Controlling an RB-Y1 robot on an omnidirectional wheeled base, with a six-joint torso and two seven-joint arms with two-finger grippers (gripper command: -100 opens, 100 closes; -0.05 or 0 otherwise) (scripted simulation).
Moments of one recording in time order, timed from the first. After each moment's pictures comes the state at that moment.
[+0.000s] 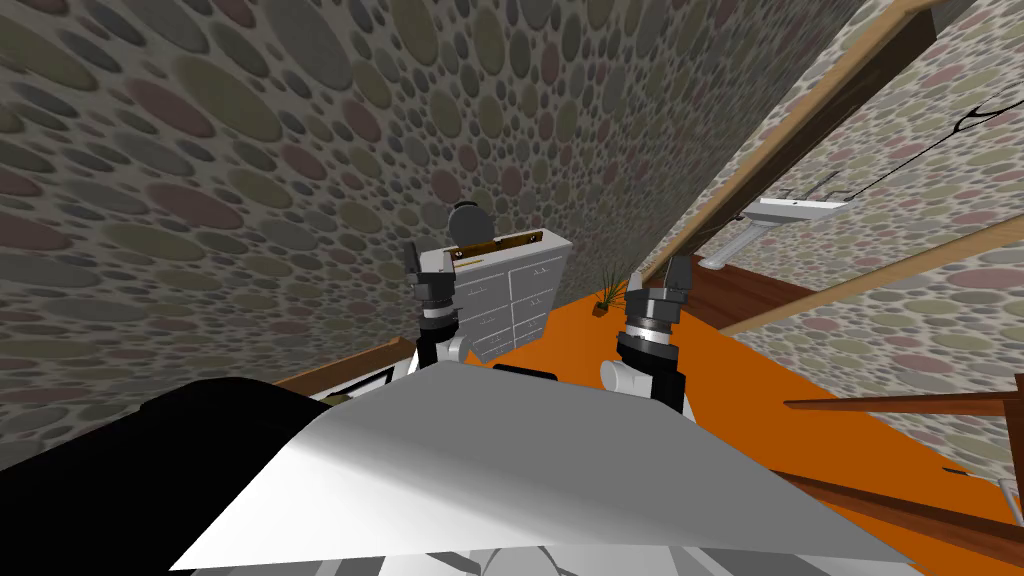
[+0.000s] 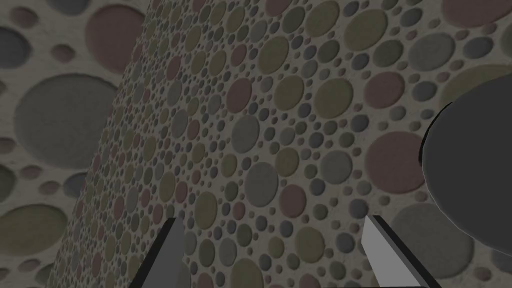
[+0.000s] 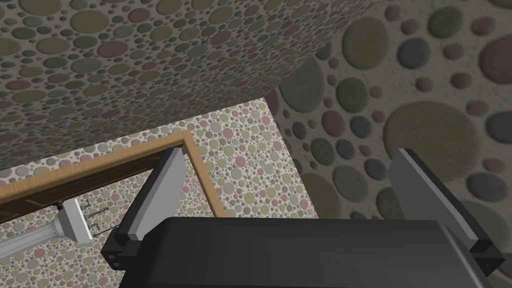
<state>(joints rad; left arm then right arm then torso) 0.46 -0.05 -0.05 -2.28 -0.02 -0.64 0.10 0.46 0.00 0.03 -2.25 -0.03 -0.46 0.15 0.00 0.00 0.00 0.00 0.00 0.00</state>
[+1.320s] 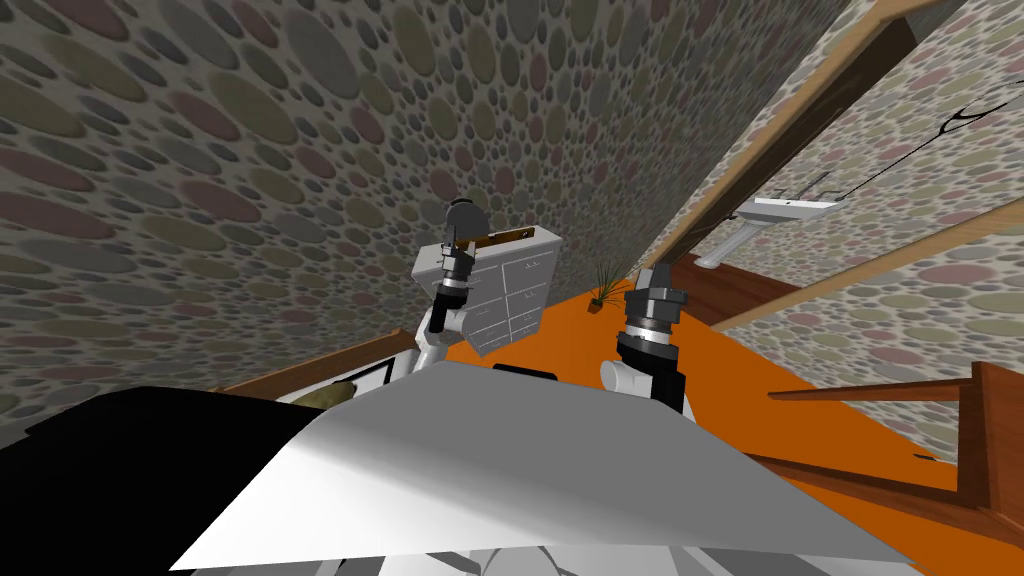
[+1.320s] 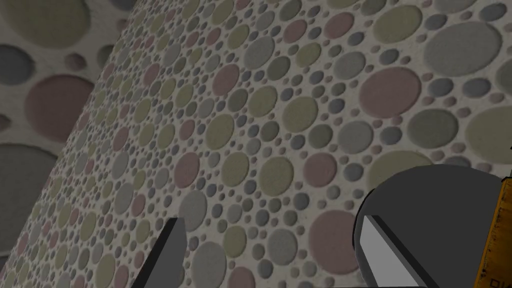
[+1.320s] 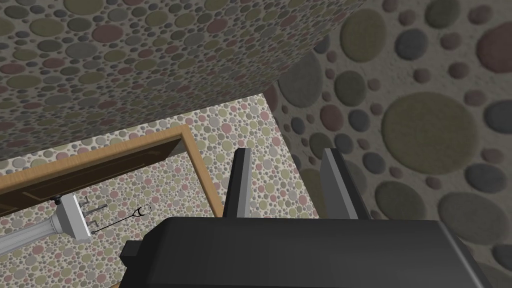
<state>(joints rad) 0.11 0.19 -0.01 -2.07 0.02 -0.39 0.15 0.46 0.00 0.03 -2.25 -0.03 -0.46 0.15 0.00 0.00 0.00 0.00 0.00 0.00</state>
